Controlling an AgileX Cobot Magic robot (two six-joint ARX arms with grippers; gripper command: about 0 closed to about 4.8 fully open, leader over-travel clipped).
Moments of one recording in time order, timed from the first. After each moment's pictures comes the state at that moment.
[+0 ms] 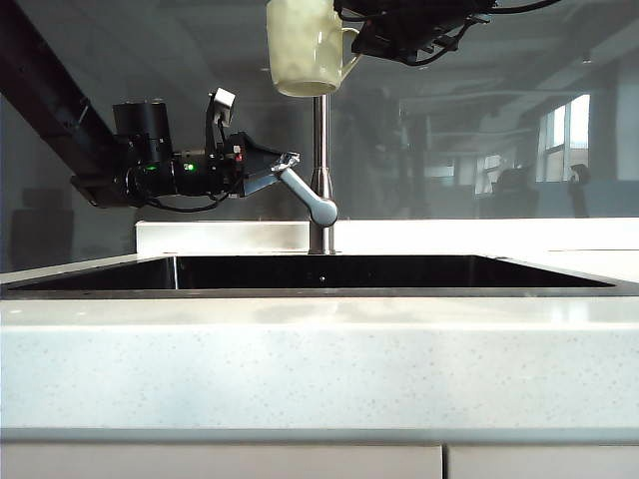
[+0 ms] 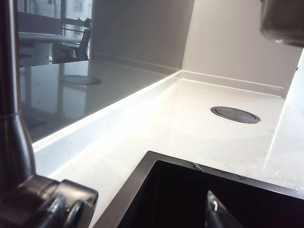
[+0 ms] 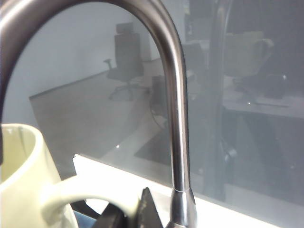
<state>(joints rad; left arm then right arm) -0.16 2.52 2.01 0.83 1.15 -0.35 0.35 1.87 1.60 0.38 -0.13 0.08</state>
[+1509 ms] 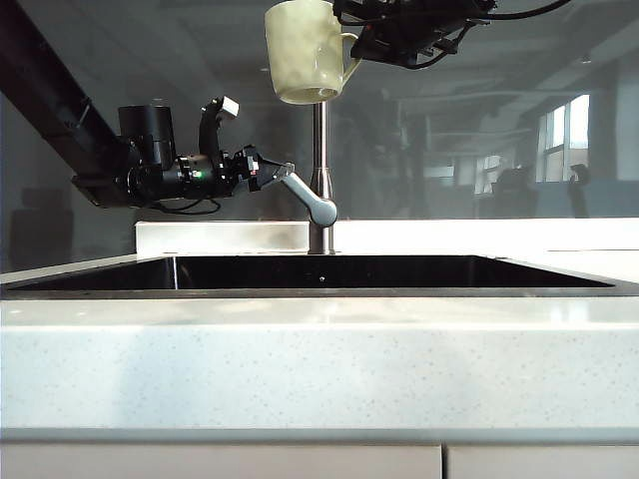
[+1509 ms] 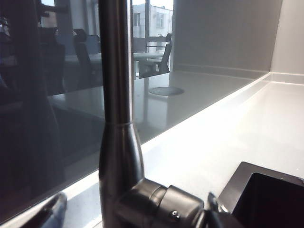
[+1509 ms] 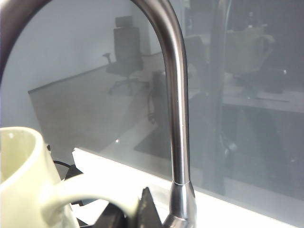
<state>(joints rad) -0.16 2.52 2.01 0.76 0.81 -0.11 0.35 1.88 1.60 0.36 -0.13 0.07</state>
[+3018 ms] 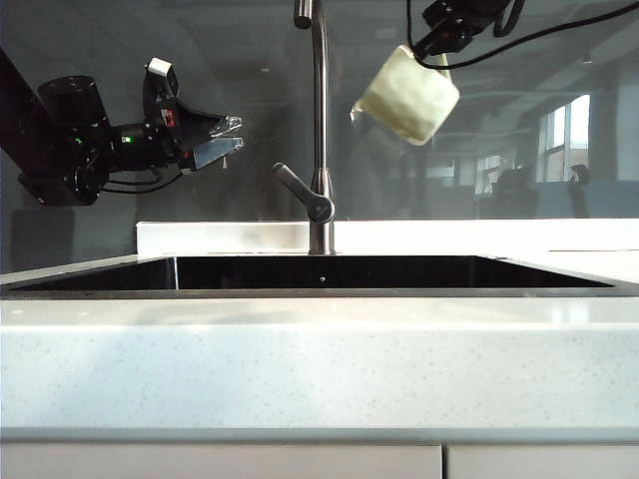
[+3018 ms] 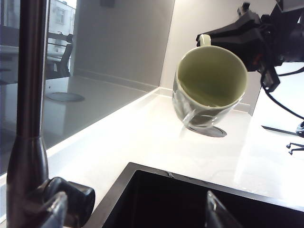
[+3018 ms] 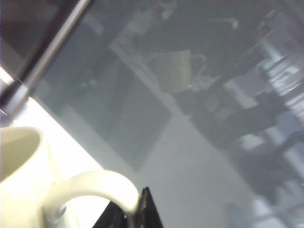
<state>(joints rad) -0.03 2.51 2.01 1.24 1.29 -0.79 0.28 1.74 1.60 0.07 0.11 -0.76</state>
